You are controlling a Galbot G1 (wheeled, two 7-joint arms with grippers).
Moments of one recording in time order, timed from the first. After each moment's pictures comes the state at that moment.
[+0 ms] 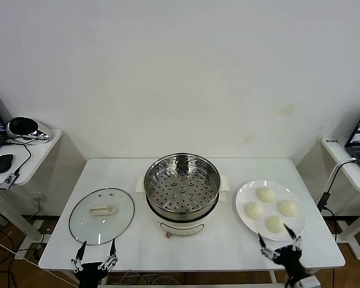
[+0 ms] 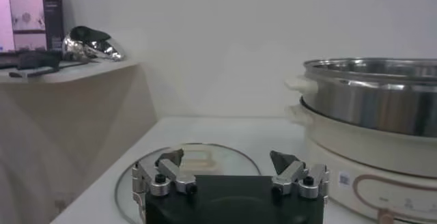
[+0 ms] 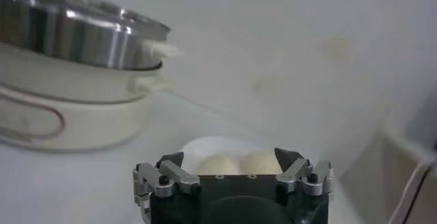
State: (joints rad) left arm 1.84 -1.33 -0.54 -2.08 -0.17 -0.09 -0.22; right arm -1.58 1.06 0.77 1.92 -0.23 0.01 -0.23
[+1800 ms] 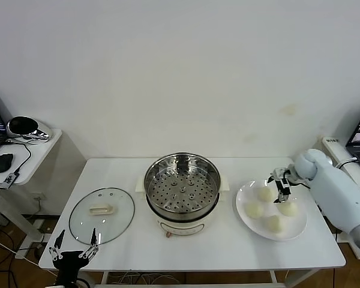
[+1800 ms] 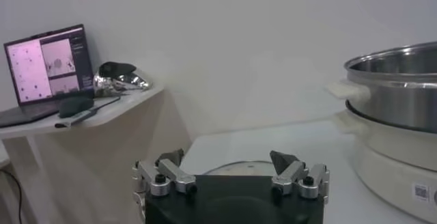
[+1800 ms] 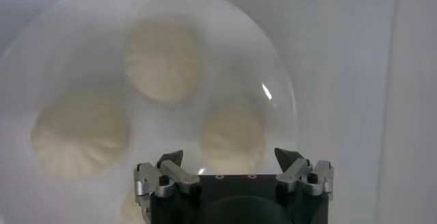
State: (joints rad) left arm 1.80 -1.30 -0.65 -2.12 -0.12 0.02 -0.23; right arm -0.17 0.92 -0.29 0.85 -0.56 0.07 -1.14
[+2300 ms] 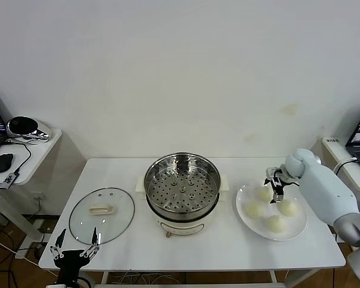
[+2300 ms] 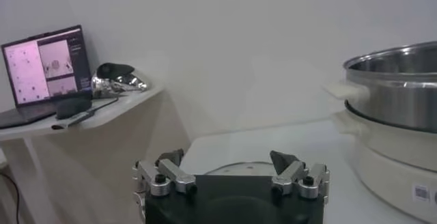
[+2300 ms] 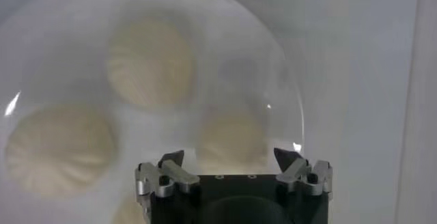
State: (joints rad) left arm 1.79 -1.29 -0.64 -2.11 -0.12 0.01 -0.23; right arm -0.14 0.99 -0.30 0.73 -0.61 0.06 -1.14
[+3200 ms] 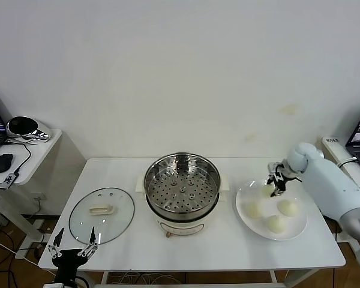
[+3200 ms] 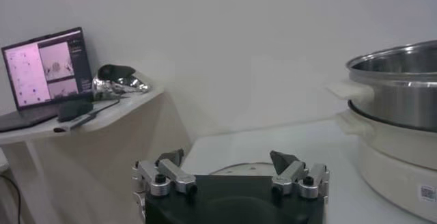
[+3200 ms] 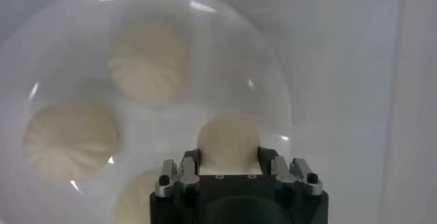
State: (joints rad) left arm 1.79 -1.27 -0.65 -2.12 -0.14 0.03 -0.22; right arm 0.00 0.84 -0.48 0.97 -0.37 -0.02 -1.18
